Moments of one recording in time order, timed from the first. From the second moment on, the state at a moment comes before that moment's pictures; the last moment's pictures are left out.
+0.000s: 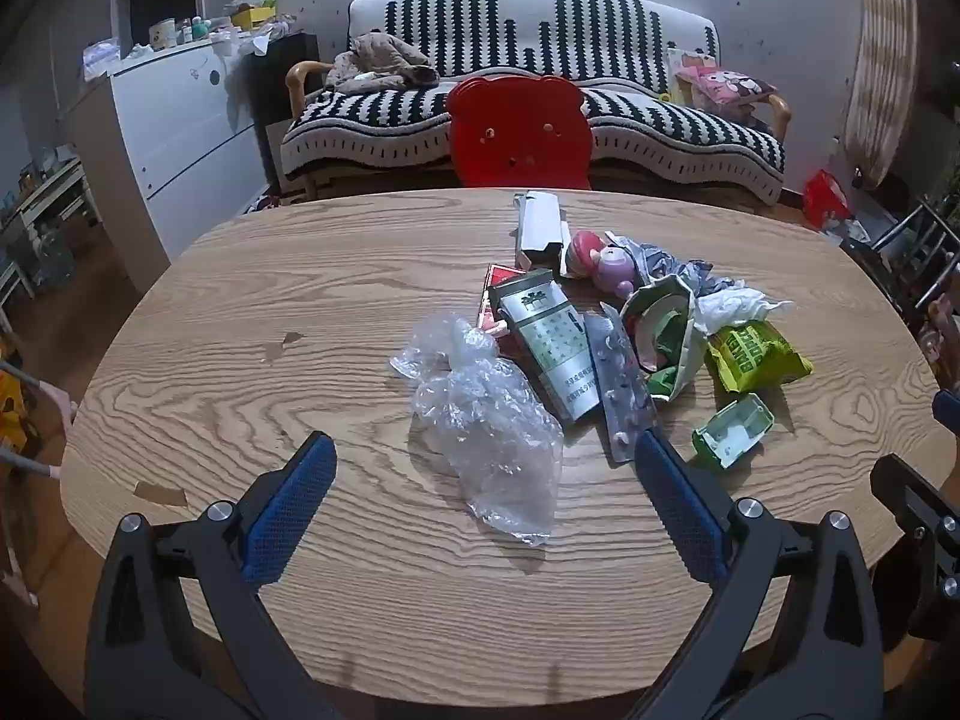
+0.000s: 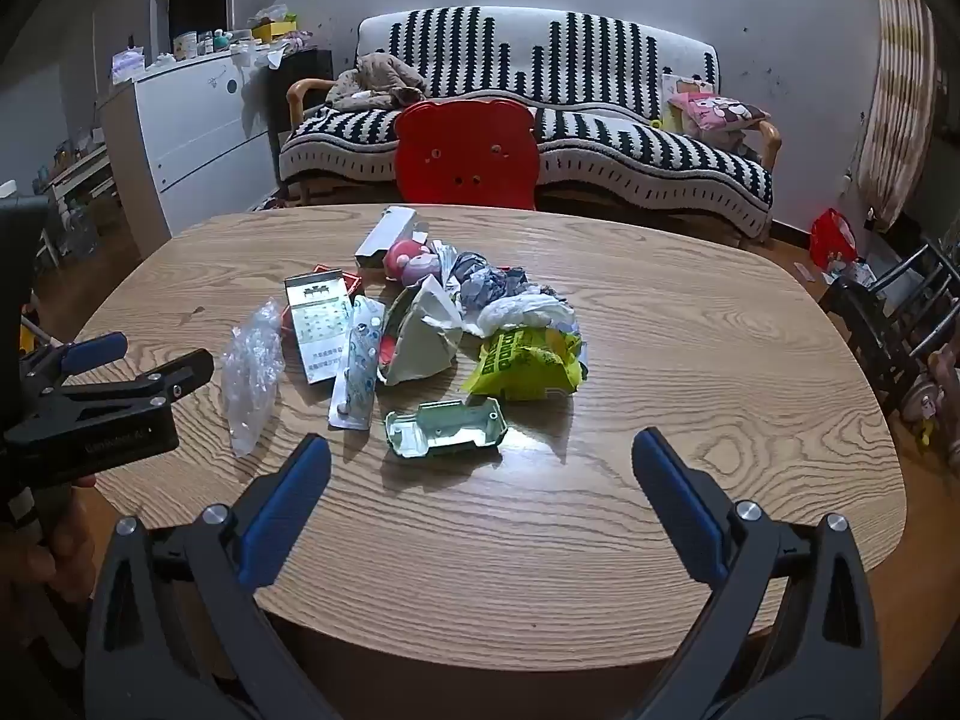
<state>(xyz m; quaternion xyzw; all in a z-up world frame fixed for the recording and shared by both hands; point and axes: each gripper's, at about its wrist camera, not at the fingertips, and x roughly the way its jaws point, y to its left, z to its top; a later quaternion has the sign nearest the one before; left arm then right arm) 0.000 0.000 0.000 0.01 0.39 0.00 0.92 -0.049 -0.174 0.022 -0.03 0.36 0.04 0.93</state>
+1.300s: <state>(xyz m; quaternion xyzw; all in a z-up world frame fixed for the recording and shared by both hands) 0.000 0.000 -0.002 0.01 0.39 0.00 0.92 -0.048 -0.172 0.020 -0.02 0.36 0.04 0.93</state>
